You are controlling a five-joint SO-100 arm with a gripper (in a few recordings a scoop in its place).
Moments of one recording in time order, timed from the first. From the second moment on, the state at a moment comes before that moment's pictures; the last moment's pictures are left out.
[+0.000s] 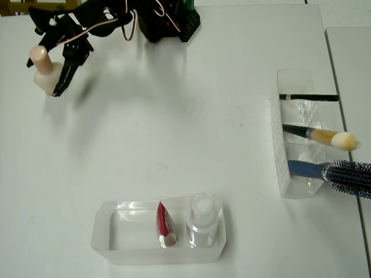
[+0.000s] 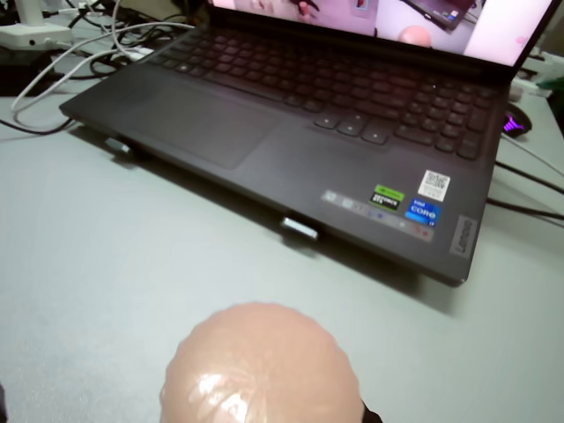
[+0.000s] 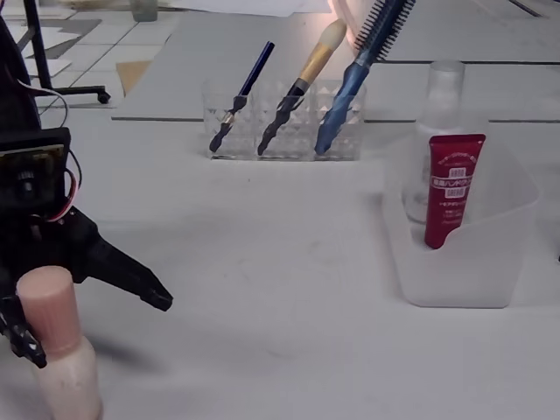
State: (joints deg) arm 58.1 103.5 168.1 -56.6 -96.7
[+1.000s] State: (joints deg) arm 57.4 123.0 168.2 -37.6 -102.4
